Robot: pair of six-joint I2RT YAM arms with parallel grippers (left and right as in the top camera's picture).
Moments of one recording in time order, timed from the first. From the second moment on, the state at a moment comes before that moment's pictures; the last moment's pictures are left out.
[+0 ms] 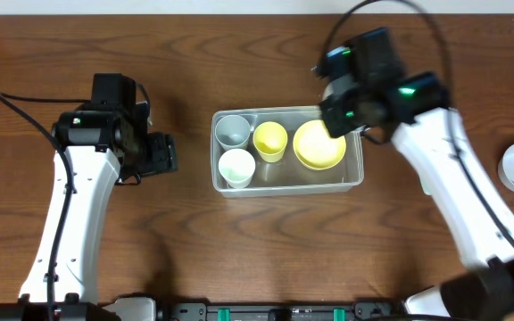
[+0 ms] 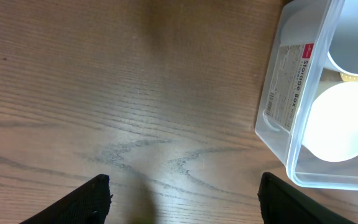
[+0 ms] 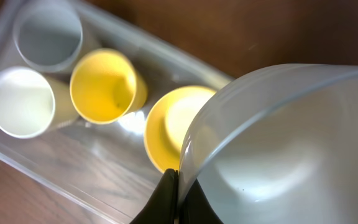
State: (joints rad) left arm -0.01 1.44 1.29 -1.22 0.08 -0.19; right arm 0.41 1.70 1.61 -1.06 -0.09 -0.06
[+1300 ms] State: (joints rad) left arm -0.01 1.44 1.29 -1.22 0.08 -0.19; right arm -0.34 1.54 1.63 -1.09 0.18 0.16
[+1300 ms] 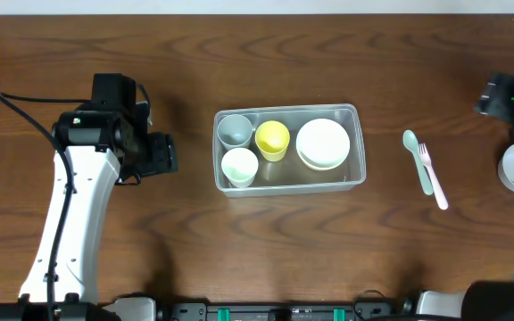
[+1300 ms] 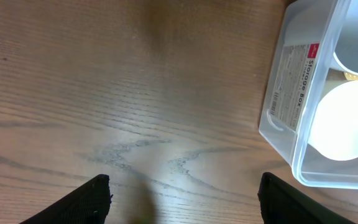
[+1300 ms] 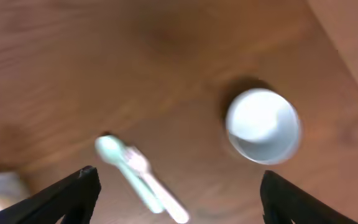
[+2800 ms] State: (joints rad) left arm -0.01 1.44 1.29 -1.23 0.08 -0.19; right arm -0.57 2.04 1.62 -1.05 -0.09 0.15
